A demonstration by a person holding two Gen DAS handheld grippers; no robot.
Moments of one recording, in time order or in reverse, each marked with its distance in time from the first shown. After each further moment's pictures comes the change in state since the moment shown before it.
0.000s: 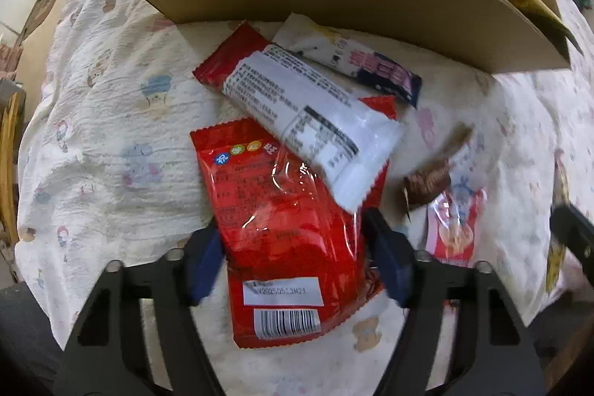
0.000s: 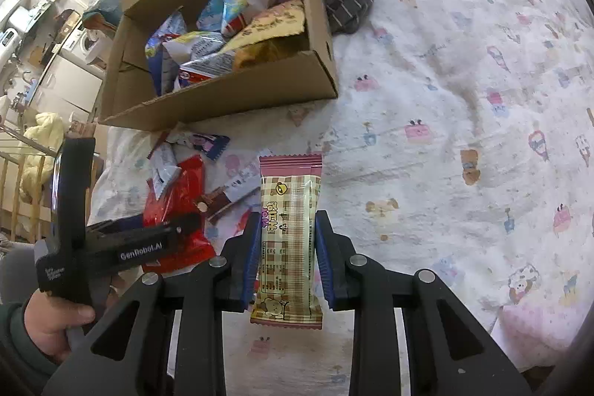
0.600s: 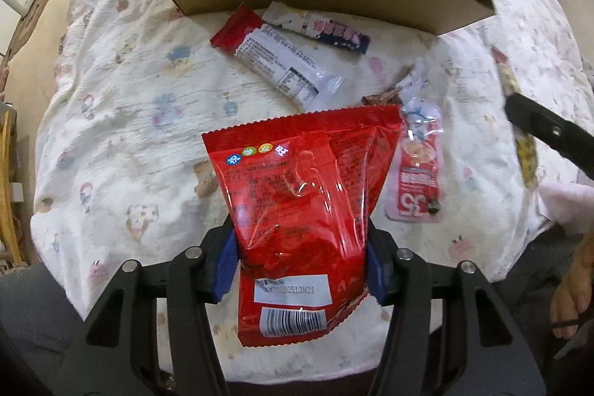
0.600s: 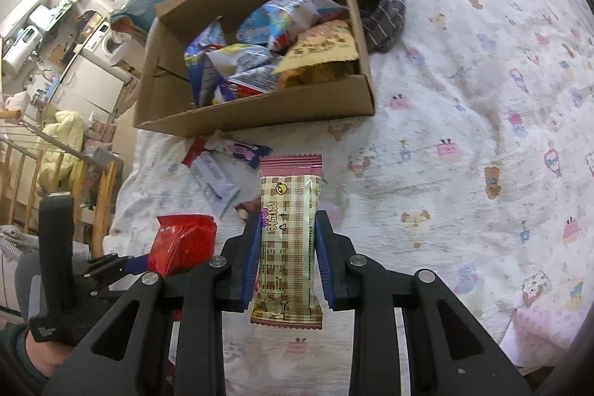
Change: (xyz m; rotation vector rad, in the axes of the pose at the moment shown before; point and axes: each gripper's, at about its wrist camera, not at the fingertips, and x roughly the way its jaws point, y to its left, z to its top) left arm -0.056 0.002 -0.037 0.086 -0.016 -0.053; right arm -0.013 0.024 0.004 -0.040 -0.037 0.077
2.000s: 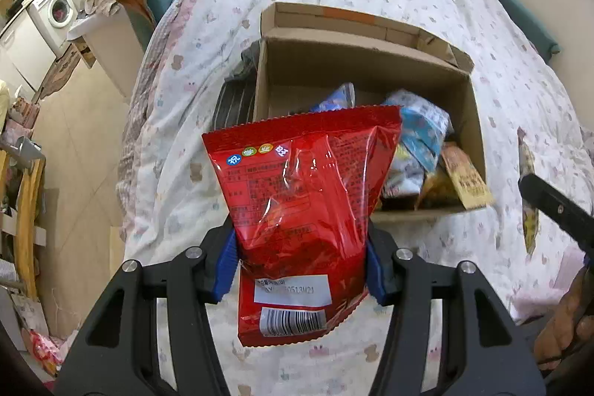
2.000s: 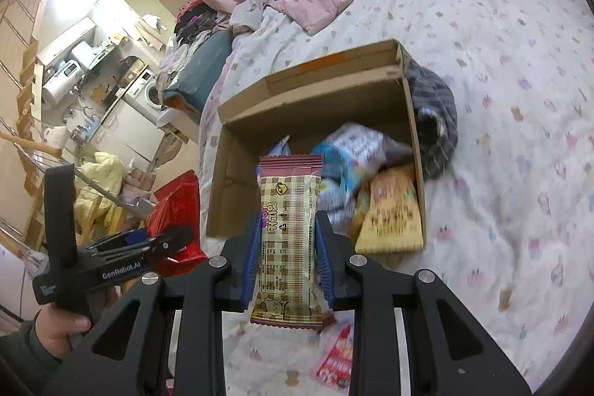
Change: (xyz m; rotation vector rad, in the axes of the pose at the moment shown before) left arm -0.108 0.048 0.104 -0.031 -0.337 0.081; right arm -0.043 0.038 0.097 -0.031 -0.231 0.143
